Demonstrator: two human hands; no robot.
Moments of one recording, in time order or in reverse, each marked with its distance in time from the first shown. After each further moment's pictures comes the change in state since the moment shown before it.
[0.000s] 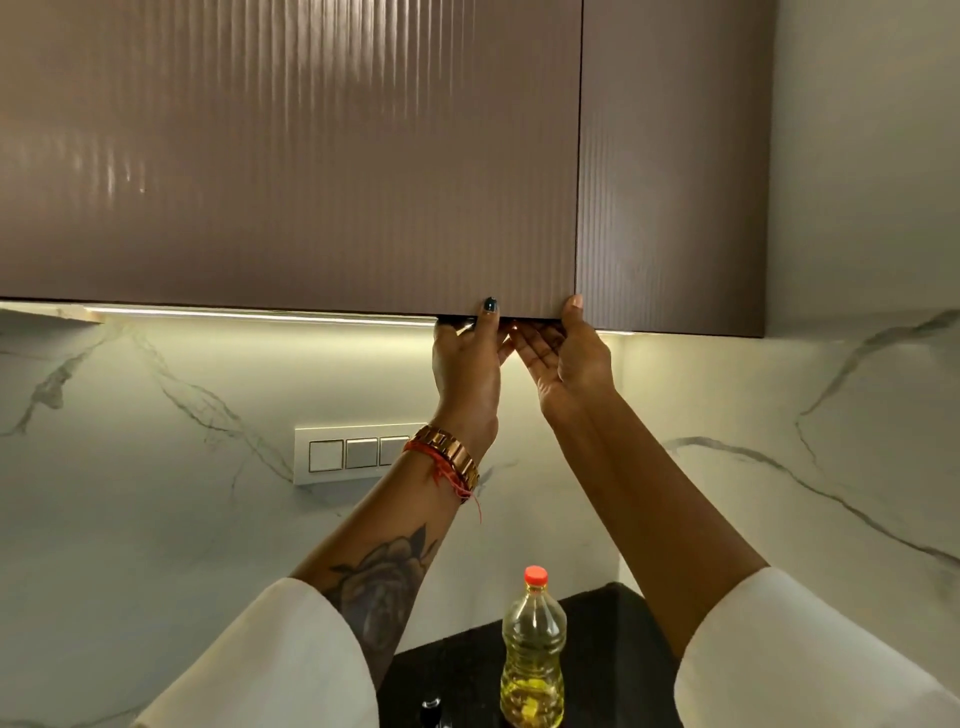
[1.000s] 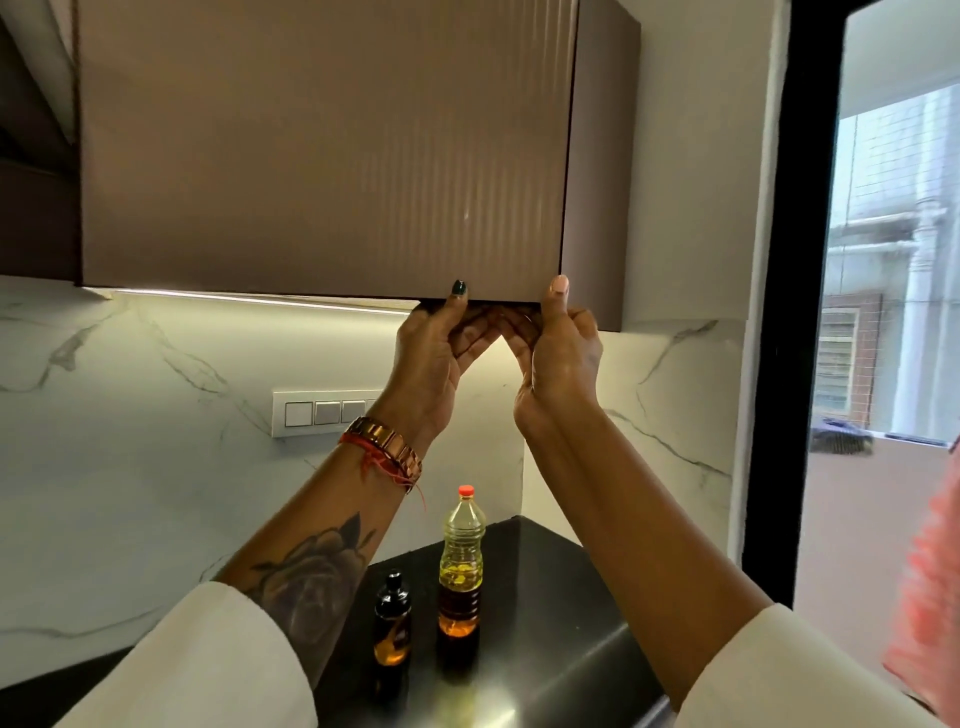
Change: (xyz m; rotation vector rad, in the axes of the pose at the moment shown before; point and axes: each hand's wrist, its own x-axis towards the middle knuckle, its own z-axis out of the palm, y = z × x) left_hand -0.151 0.158 -0.046 -0.256 -0.376 -0.157; right_hand -0.238 -0.066 0.052 -0.322 0.215 -0.296
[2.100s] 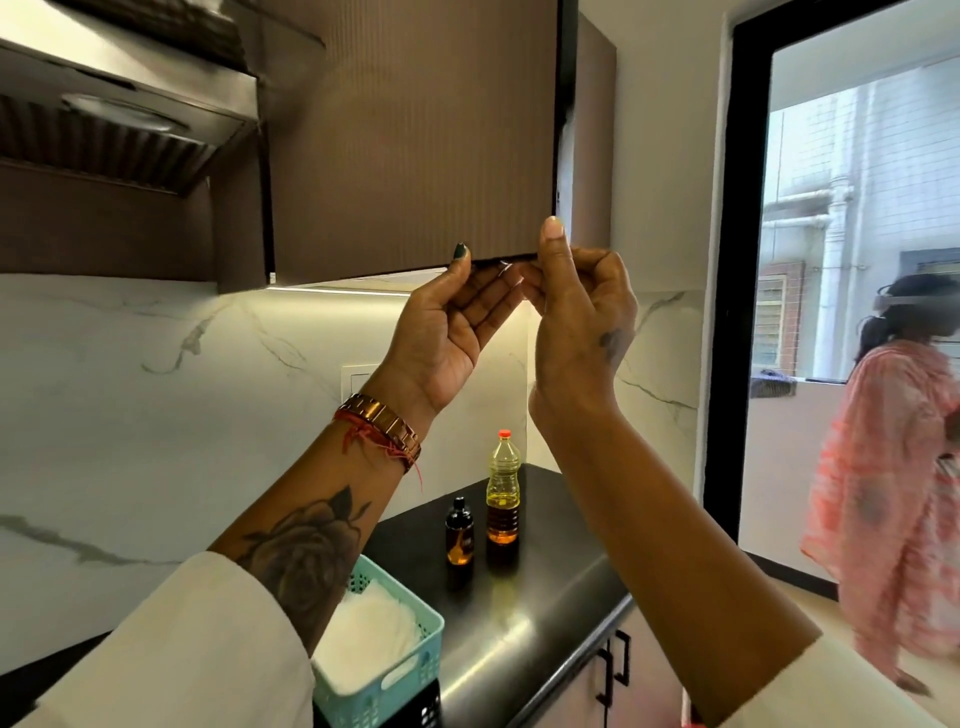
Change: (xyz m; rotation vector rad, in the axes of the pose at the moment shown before) left_hand -0.140 0.187 -0.080 -0.300 -0.199 -0.222; right_hand -0.248 -0.051 0.110 -0.219 0.147 -0.532
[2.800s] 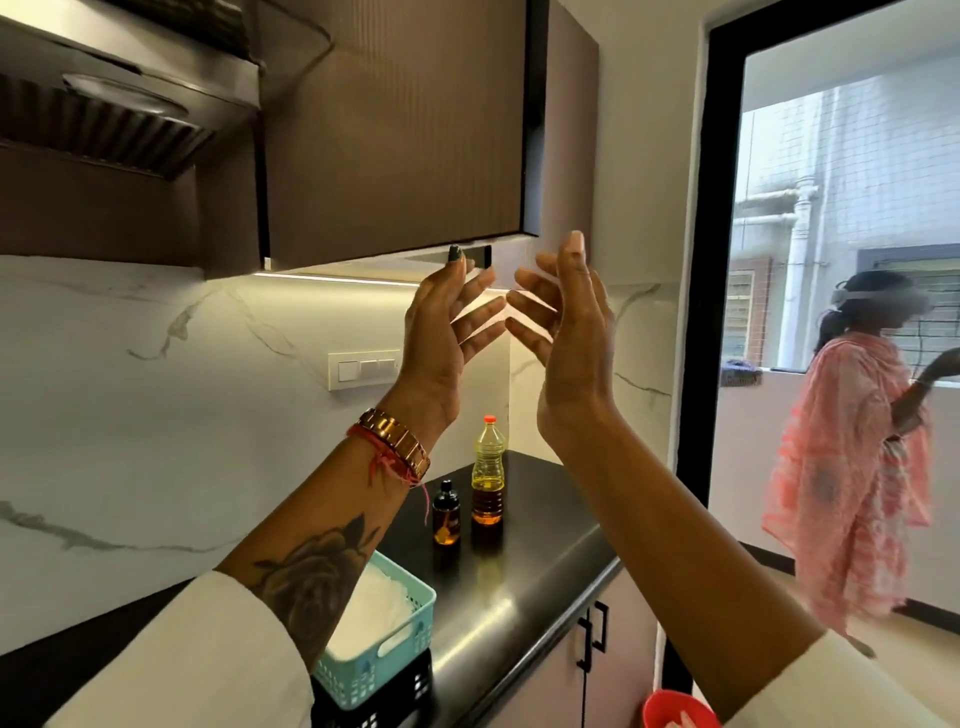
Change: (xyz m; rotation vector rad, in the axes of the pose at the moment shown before) left_hand -0.031 -0.011 0.004 0.300 0.134 0.073; right_hand -0.023 -0.006 -0.019 0.016 -0.149 0.281
